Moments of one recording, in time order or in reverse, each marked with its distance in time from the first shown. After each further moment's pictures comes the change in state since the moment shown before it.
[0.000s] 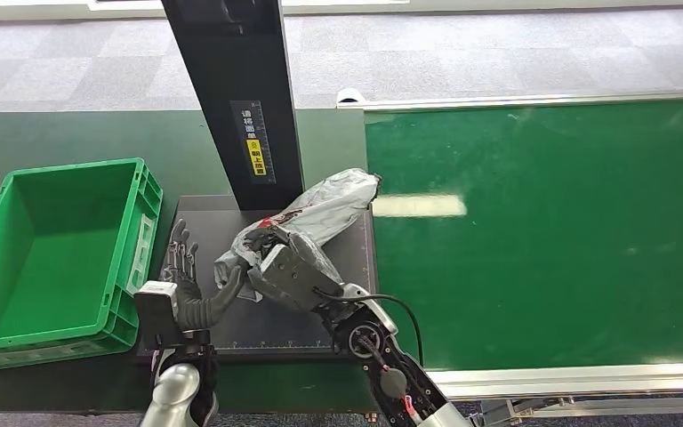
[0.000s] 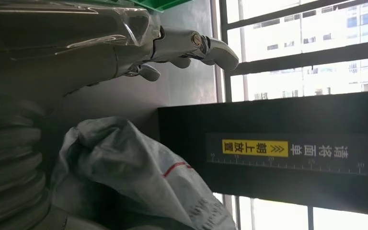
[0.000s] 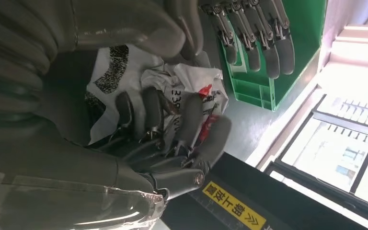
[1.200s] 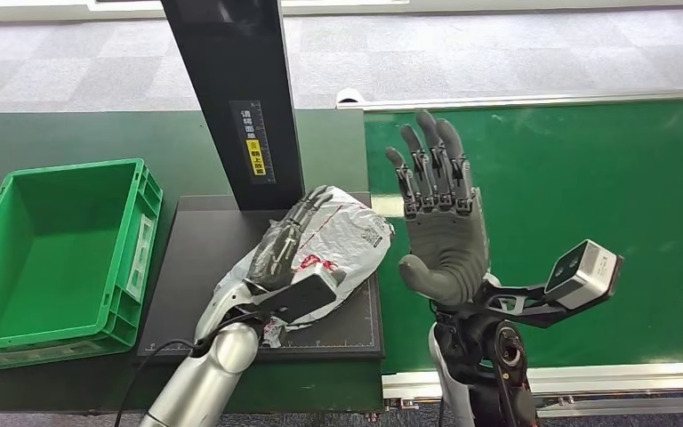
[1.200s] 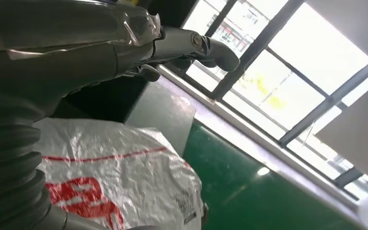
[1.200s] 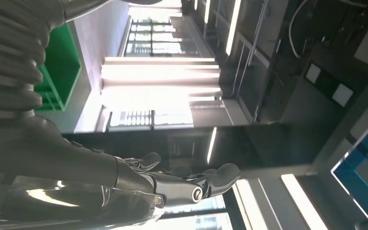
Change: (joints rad) left arm -0.255 -0.001 -0.275 0.107 -0.736 -0.219 0.234; right arm 0.189 -0.127 -0.273 -0.708 -0.704 0.357 -0.156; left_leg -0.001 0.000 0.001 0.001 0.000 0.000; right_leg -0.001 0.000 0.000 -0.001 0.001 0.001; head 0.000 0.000
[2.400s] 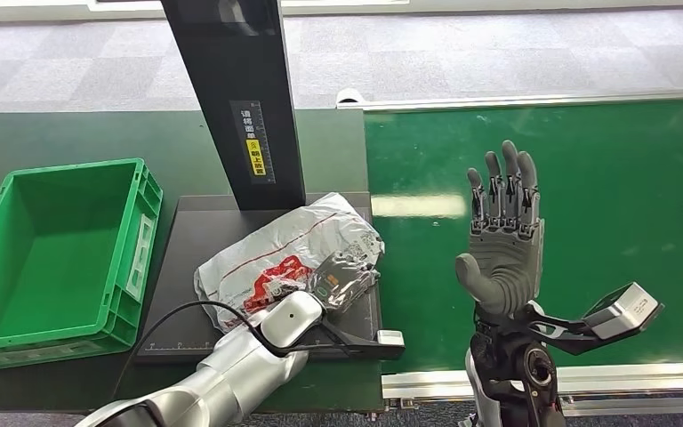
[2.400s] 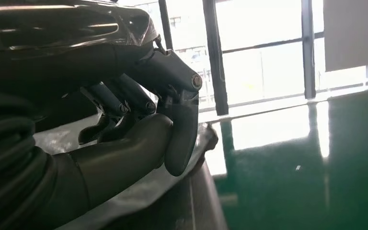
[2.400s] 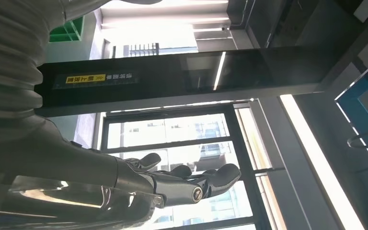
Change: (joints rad) left arm -0.297 -0.049 -0.354 0.695 -0.499 0.340 0.190; right arm 0.089 -0.093 -0.107 0.024 0.038 -0.143 -0.155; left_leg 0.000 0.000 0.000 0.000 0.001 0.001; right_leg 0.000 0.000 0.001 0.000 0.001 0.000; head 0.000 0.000
